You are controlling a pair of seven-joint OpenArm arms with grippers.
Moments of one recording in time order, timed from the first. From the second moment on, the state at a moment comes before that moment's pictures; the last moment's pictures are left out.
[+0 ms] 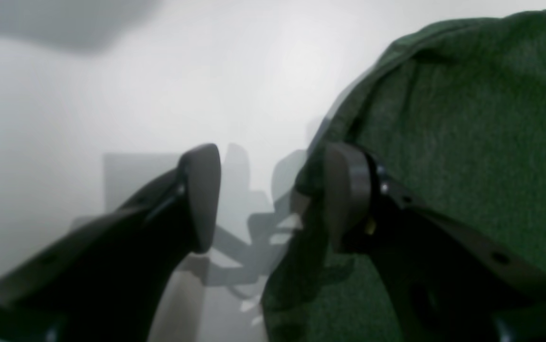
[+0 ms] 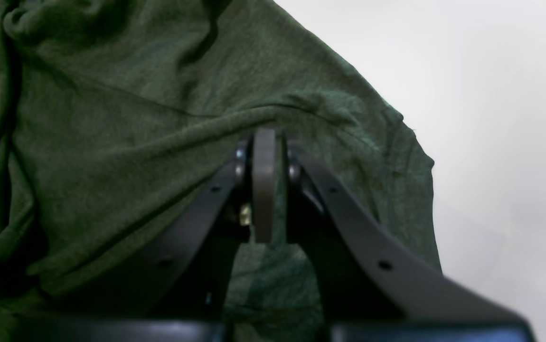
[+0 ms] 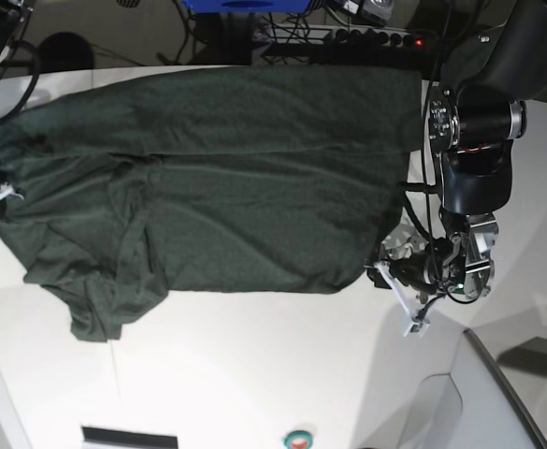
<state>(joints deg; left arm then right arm) -30.8 -12.2 -8.4 36.0 -1.6 -29.5 40.6 -2.5 16.0 33.1 68.9 13.7 25.7 -31.5</state>
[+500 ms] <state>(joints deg) -29.5 -11.9 -3.1 36.0 3.1 -27.8 39.7 -3.2 16.0 33.1 68.9 13.7 25.7 -31.5</state>
